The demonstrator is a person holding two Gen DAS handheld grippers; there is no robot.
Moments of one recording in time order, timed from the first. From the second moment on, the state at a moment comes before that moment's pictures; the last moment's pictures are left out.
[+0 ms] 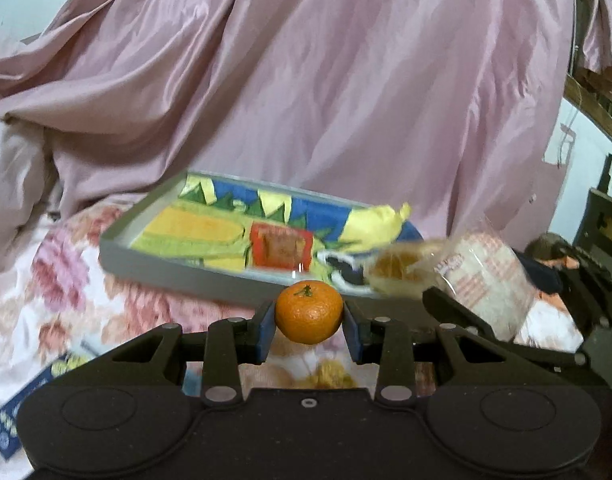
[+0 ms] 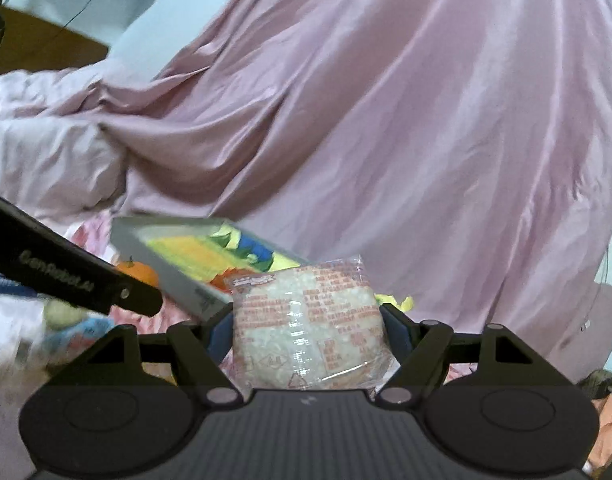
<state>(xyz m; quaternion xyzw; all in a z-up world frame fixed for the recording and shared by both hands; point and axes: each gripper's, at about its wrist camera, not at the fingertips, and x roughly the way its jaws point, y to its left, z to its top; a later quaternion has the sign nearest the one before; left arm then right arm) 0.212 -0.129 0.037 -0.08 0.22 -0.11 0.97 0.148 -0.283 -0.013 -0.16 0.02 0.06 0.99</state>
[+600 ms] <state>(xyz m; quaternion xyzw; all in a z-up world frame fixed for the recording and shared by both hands) 0.297 -0.142 0.035 -0.10 0.23 -0.07 0.97 0.216 -0.293 -0.011 -0.08 0.03 0.05 0.99</state>
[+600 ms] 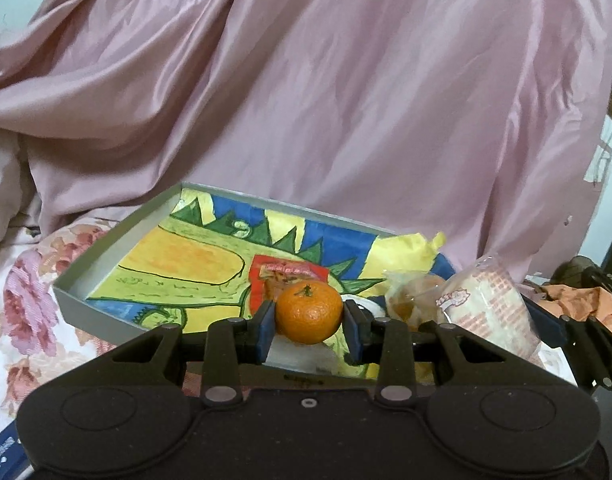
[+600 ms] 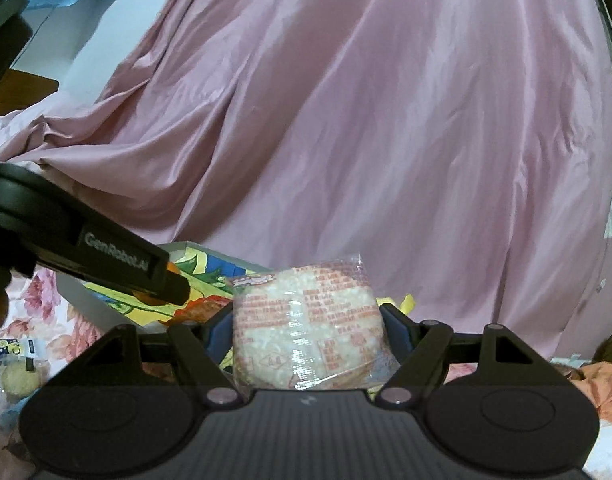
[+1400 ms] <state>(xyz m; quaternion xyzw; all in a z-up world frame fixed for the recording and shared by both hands) 0.342 -0.137 0.011 -0.13 0.25 -0.04 0.96 0.261 -0.285 -0.023 -0.10 0.05 0.06 0.99</state>
